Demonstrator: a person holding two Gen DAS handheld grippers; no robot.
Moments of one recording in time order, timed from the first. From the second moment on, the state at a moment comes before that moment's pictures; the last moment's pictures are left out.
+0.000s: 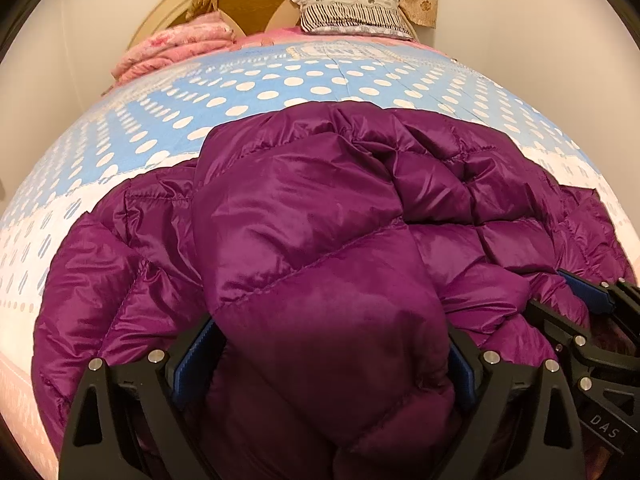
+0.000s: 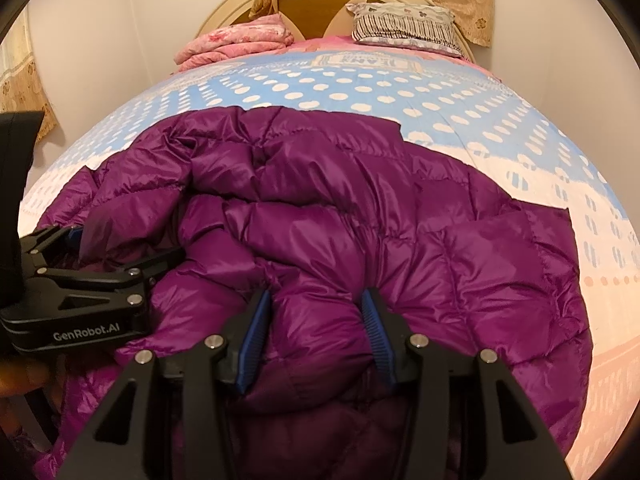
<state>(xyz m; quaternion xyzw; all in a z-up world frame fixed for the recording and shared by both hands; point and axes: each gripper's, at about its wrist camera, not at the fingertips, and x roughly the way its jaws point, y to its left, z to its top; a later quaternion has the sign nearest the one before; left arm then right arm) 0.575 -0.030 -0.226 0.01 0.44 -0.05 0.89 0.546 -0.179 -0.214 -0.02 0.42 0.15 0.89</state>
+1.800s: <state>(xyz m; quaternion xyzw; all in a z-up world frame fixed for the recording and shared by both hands) 0.184 0.067 -0.215 -0.02 0.39 -0.09 0.92 0.185 -0.297 -0.209 0.09 0.42 0.09 0.90</state>
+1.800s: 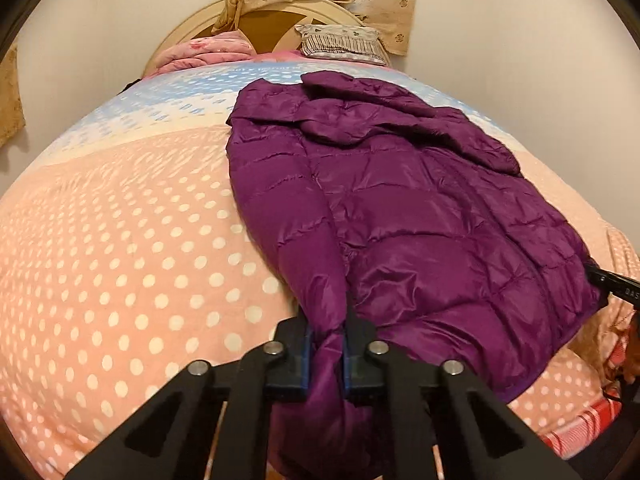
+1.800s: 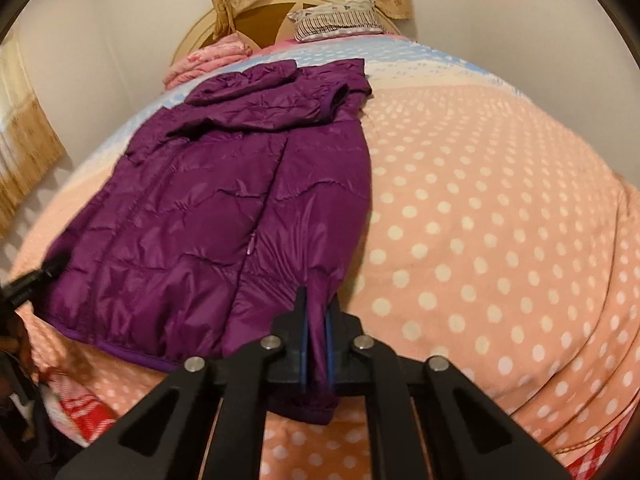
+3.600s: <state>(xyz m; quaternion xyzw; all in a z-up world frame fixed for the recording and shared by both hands) 0.367 0.135 -0.143 -0.13 0.30 -0.04 0.94 0.434 -0.312 -0.143 0.14 0.34 0.10 0.92</state>
